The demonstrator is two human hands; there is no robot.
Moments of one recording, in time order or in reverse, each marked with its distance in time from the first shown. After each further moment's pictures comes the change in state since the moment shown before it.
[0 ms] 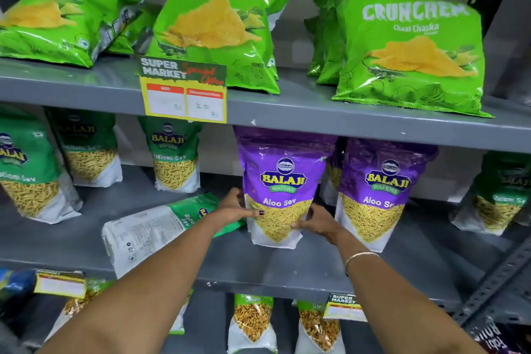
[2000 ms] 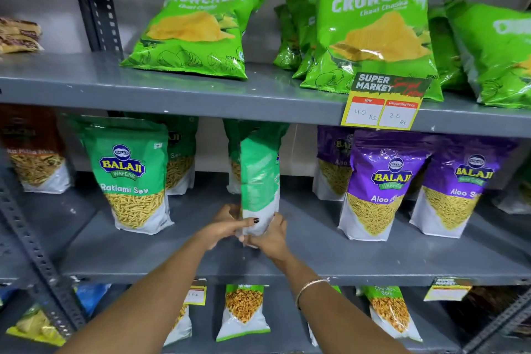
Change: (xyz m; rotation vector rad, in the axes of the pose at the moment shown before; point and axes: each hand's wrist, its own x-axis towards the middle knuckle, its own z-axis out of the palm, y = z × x) left_hand -0.044 -0.112 -0.237 -0.133 -0.152 -0.053; right_hand 0.019 -0.135 0.346 0.057 0.304 0.067
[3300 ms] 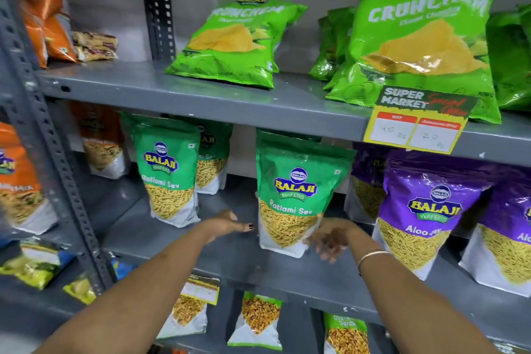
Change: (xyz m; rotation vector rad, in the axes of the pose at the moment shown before) left_hand -0.002 0.002 -0.030 0.294 0.200 -0.230; right_hand 0.083 -0.015 -0.111 -0.397 -0.724 0.367
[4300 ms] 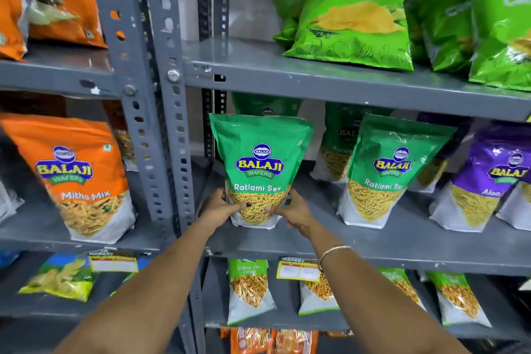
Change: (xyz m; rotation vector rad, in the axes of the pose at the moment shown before) left_hand 0.032 -0.154 -0.191 -0.197 0.126 0.159; right_hand 0.042 -0.212 0.251 0.435 0.542 -0.342
